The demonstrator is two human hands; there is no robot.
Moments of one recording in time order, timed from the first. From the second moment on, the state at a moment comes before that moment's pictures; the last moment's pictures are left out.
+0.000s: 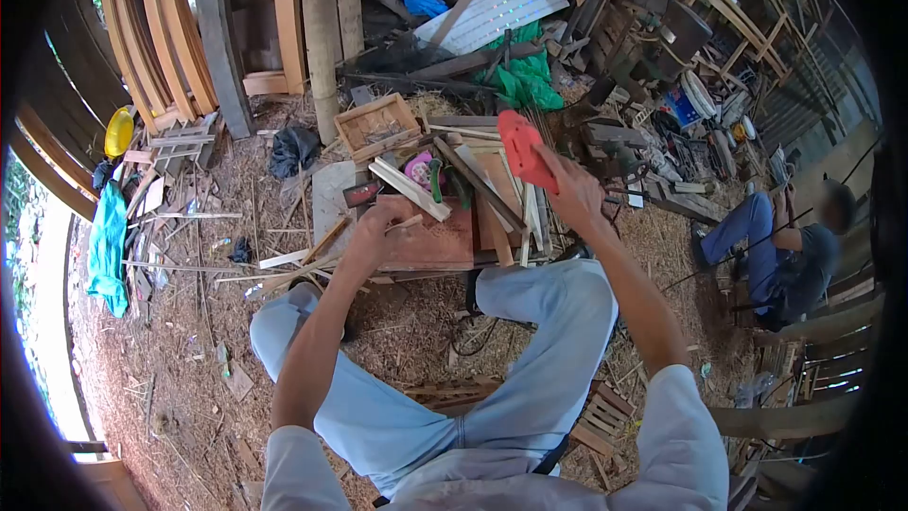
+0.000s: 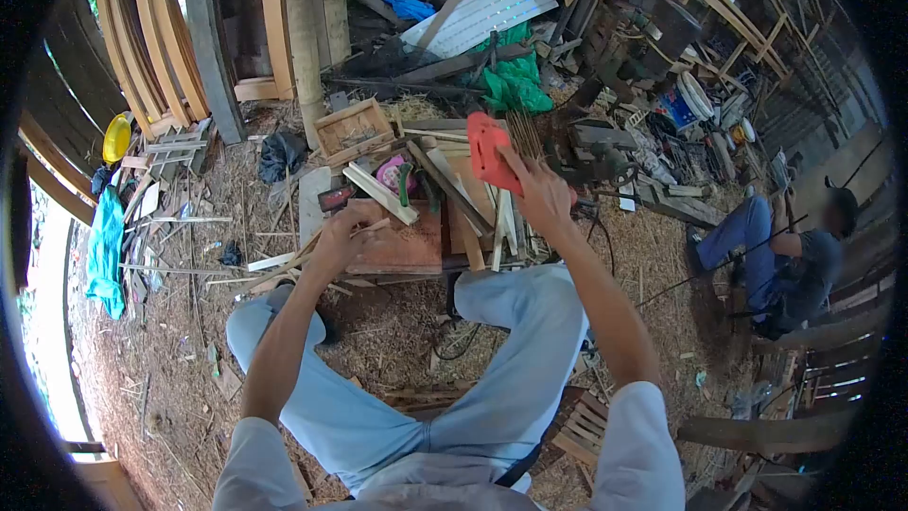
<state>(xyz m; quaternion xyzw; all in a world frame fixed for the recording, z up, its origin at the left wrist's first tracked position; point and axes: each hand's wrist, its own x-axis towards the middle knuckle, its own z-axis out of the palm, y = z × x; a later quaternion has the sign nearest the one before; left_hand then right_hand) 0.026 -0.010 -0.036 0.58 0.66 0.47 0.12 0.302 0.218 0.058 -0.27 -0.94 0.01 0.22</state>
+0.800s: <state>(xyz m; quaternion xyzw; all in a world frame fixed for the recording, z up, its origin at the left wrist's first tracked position) 0.033 -0.023 -0.029 0.65 0.66 0.36 0.06 0.287 0.254 -0.033 -0.23 -0.96 -0.05 0.12</state>
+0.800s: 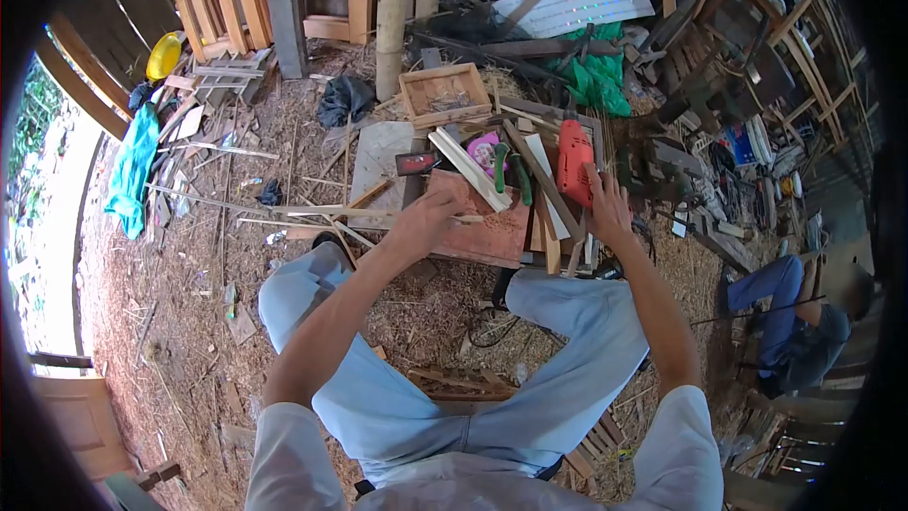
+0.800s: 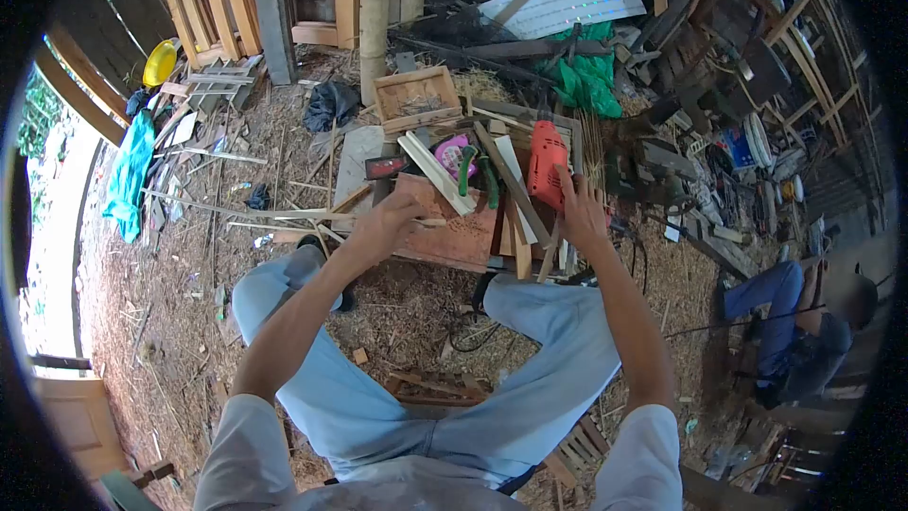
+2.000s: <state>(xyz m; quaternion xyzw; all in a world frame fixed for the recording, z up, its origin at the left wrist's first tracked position) 0.020 -0.027 -0.010 0.60 0.69 0.39 0.13 0.262 0.262 -0.034 -0.44 -0.85 0.23 0.15</state>
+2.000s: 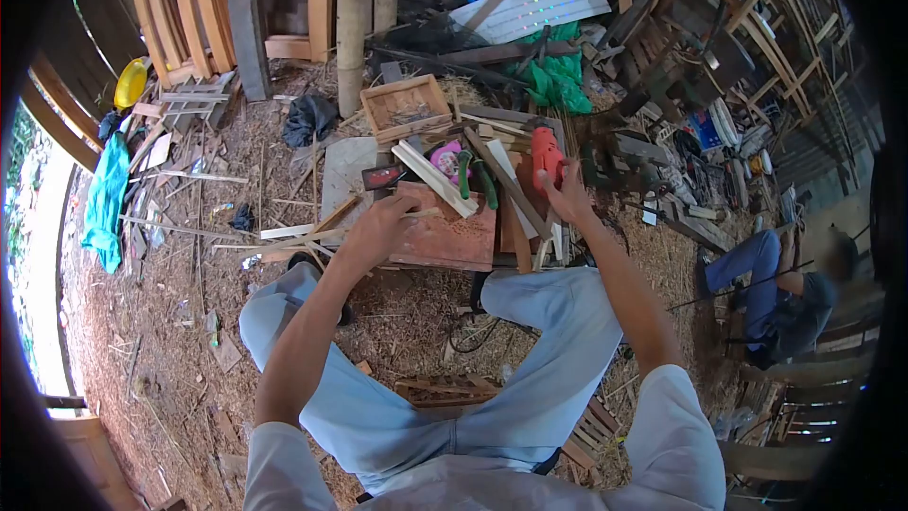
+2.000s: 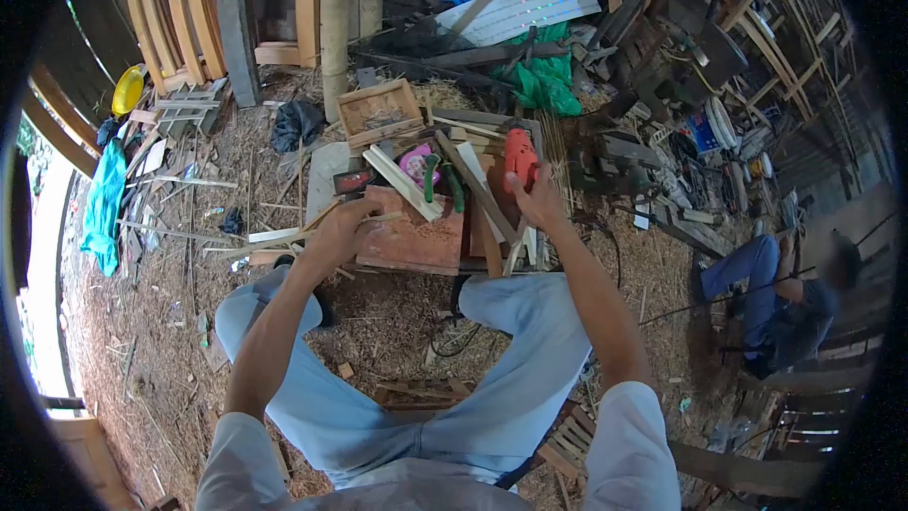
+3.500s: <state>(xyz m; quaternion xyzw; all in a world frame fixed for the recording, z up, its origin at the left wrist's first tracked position) -0.048 -0.065 0.026 0.44 0.73 0.51 0.12 0.221 0.207 -0.009 -0.32 -0.90 0.22 0.21</state>
